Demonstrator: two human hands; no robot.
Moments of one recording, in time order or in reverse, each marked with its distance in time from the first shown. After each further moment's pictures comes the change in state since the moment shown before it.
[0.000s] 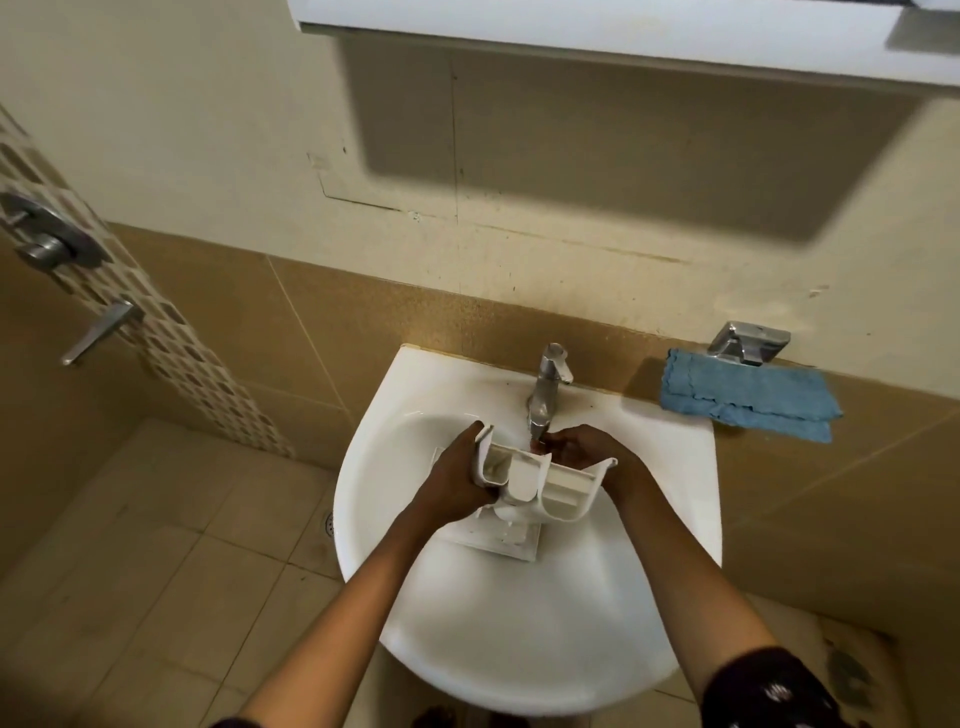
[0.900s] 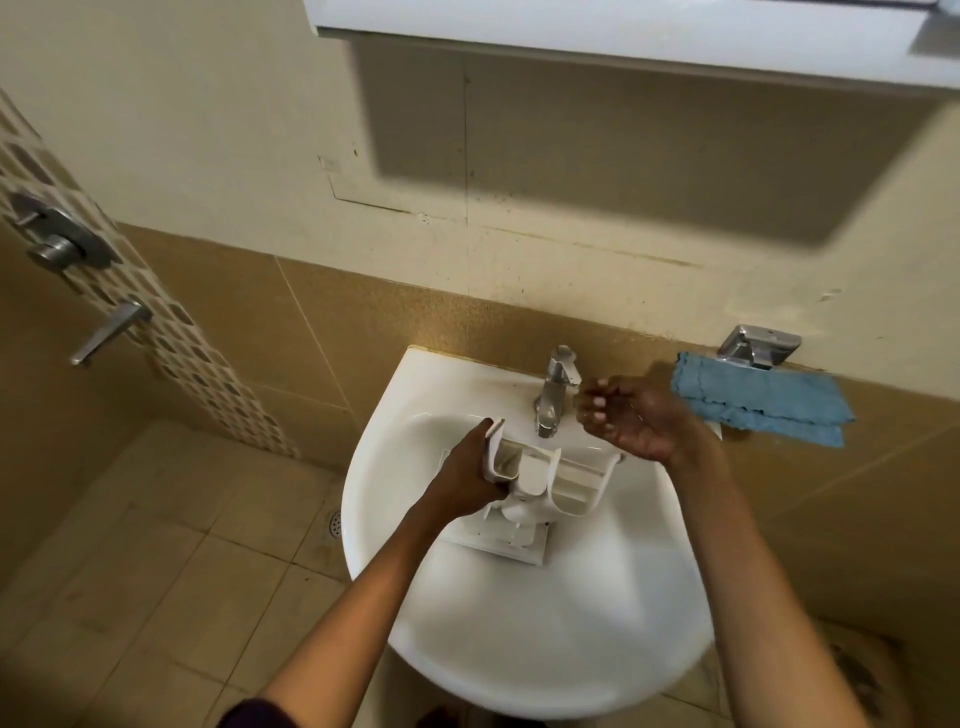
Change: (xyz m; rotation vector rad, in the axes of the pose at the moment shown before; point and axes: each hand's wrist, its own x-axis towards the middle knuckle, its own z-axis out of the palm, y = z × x) left_hand 0.003 0.011 -0.005 -0.010 -0.016 0.025; right_hand -0.086 -0.043 0.025 -0.054 -0.295 -0.203
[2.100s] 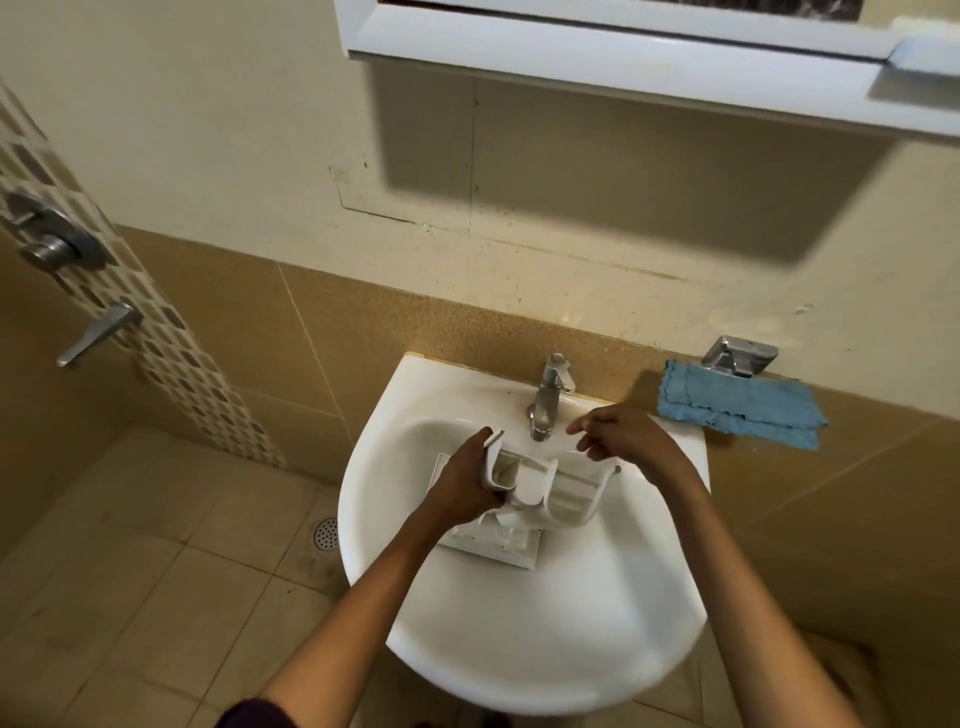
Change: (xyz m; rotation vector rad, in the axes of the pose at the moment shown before) left_hand -0.015 0.005 -0.001 -0.012 0.009 0.056; right_hand -0.013 0.021 0.009 -1.020 0.497 -0.102
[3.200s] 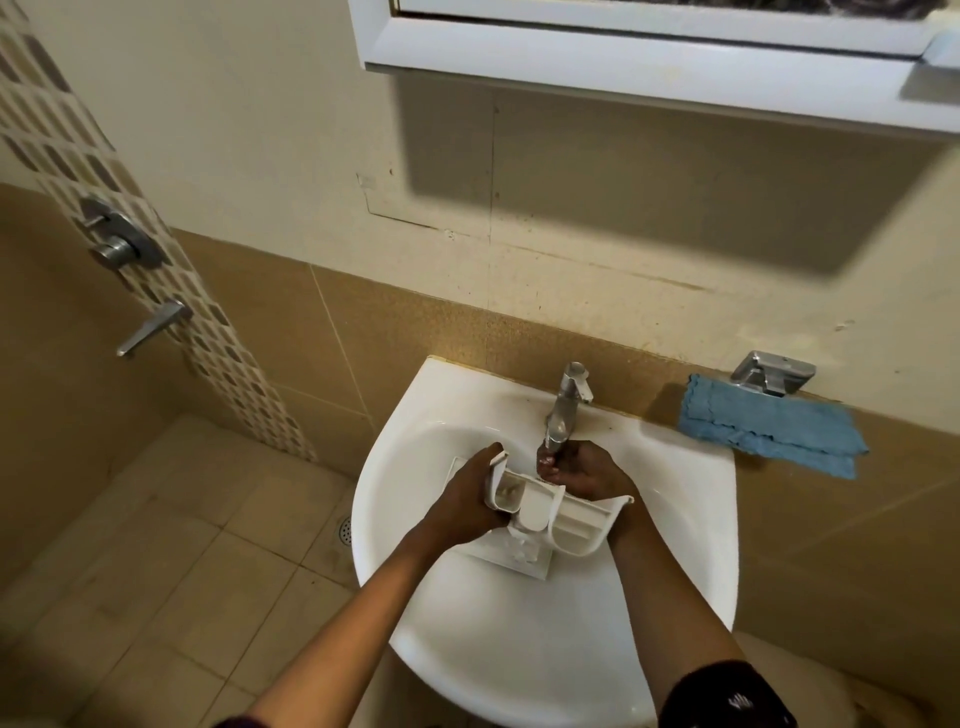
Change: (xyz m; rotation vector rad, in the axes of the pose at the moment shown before) left_hand -0.013 -0.008 0.005 0.052 0.028 -0.103; right_hand 0.087 0.048 0.067 1.158 -0.323 0.456
